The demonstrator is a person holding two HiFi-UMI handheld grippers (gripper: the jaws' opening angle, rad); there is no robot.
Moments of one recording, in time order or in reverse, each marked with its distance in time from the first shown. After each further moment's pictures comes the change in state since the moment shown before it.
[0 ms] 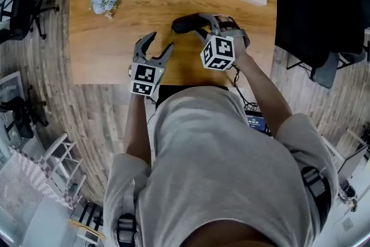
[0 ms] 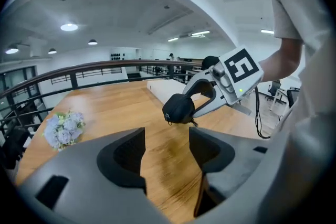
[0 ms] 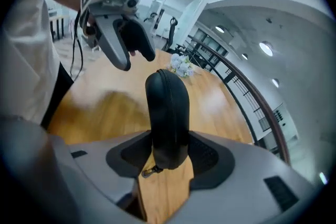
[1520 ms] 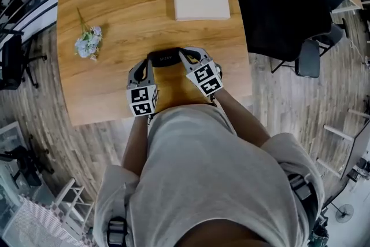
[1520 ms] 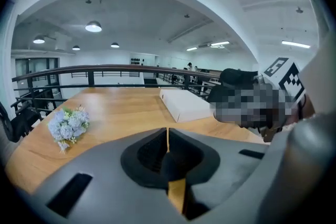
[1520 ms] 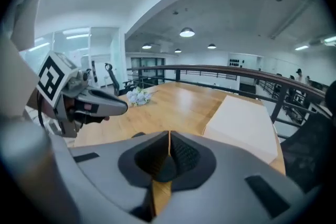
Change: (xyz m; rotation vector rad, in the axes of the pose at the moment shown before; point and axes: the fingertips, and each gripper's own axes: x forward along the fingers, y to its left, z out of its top) left arm 0.021 0.010 0.025 -0.167 -0.085 0.154; right arm -0.050 -0.016 -0.015 0.843 -0.248 -0.178
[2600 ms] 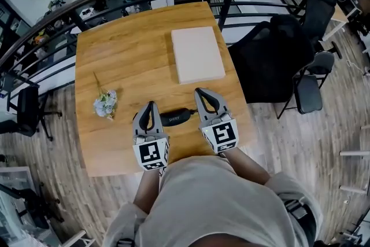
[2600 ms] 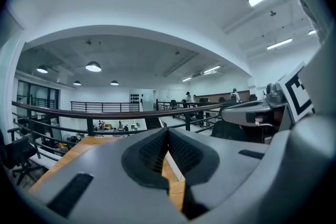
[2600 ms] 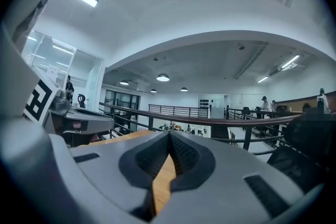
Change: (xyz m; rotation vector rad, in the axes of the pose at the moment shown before) left arm -0.070 -0.028 0.181 0.124 -0.397 0.041; right arm -0.133 -0.043 0.154 0.051 -0.478 -0.334
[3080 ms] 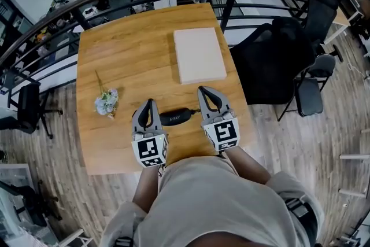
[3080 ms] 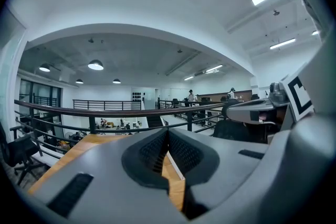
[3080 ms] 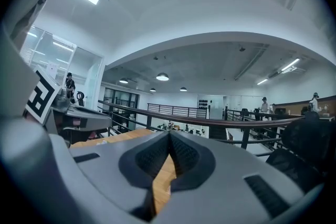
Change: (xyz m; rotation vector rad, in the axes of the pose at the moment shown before) left arm 0.003 0.006 -0.004 -0.017 0.016 0.021; right arm -0.001 -0.010 -0.002 -0.023 0.006 -0.013
